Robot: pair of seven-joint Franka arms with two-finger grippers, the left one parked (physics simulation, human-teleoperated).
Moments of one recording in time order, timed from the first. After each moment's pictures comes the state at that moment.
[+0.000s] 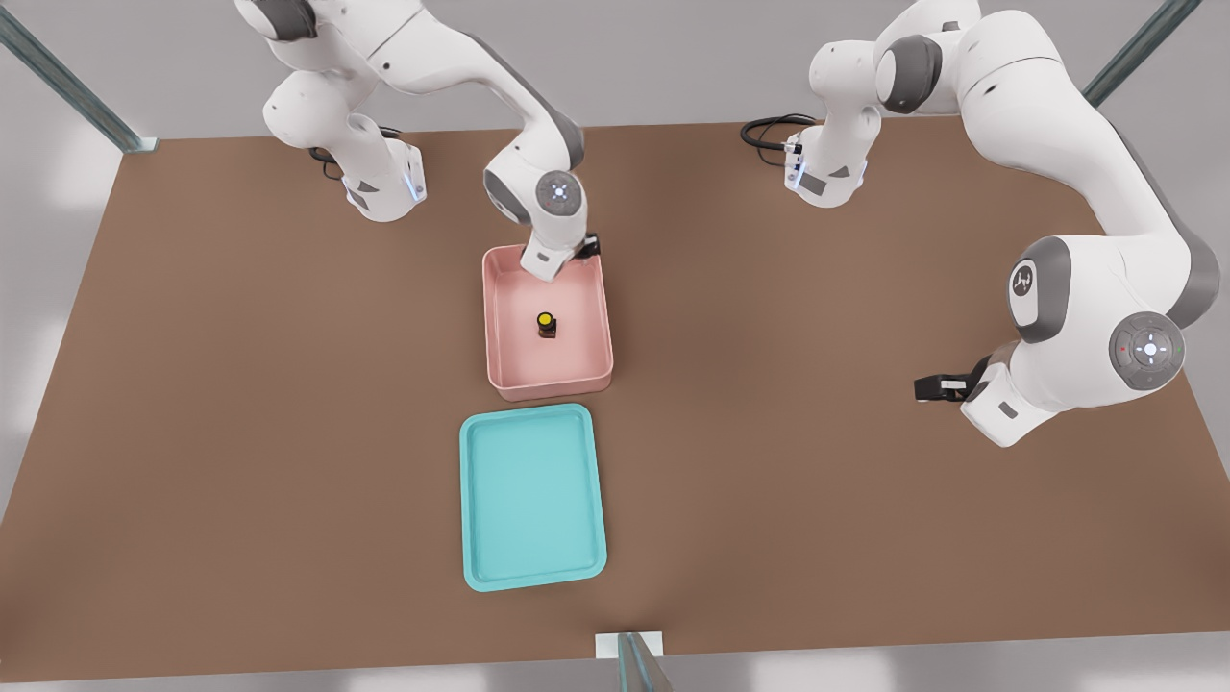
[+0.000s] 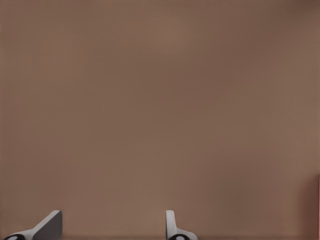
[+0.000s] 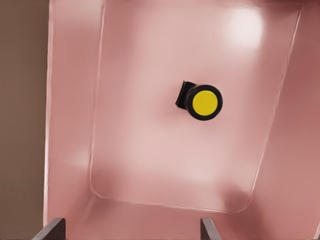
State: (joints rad) arm 0.96 0.20 -0.02 -2.17 0.15 2.22 0.62
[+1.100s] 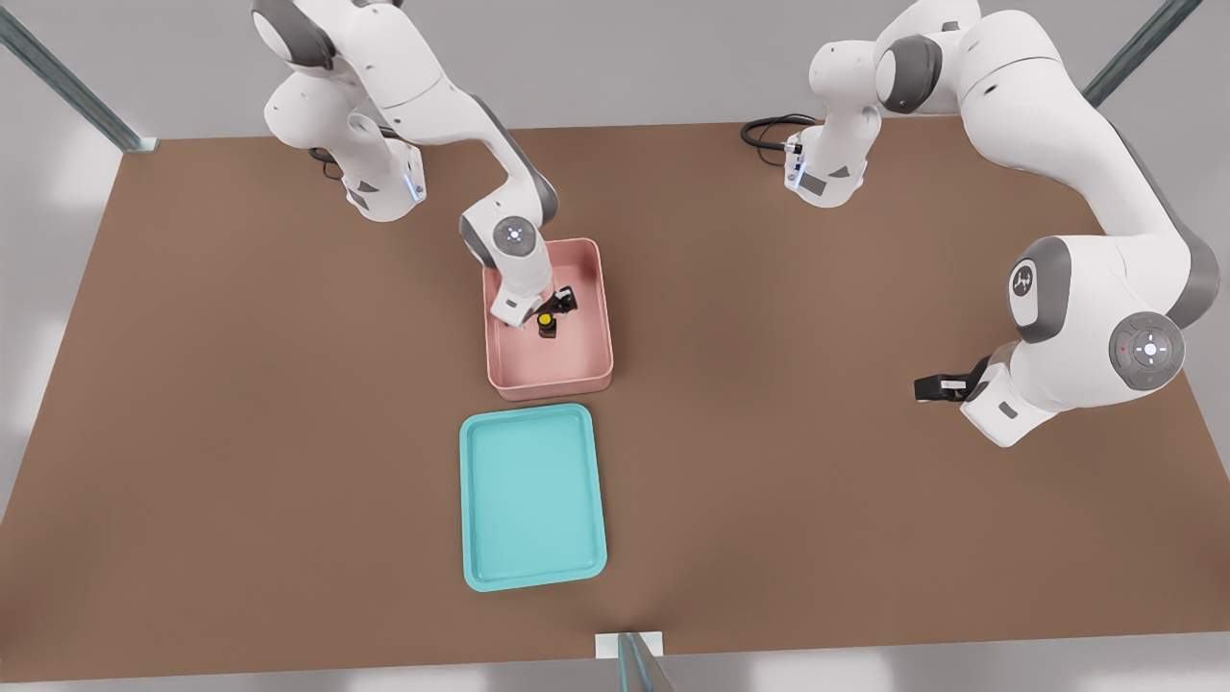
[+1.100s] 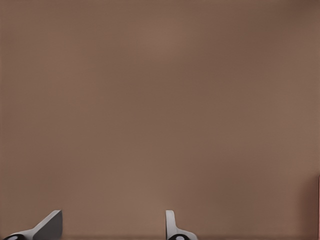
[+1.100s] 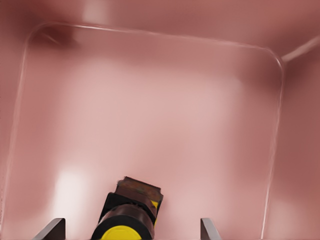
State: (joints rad) arm 0.99 0.34 -0.17 -2.32 0.16 2.68 0.46
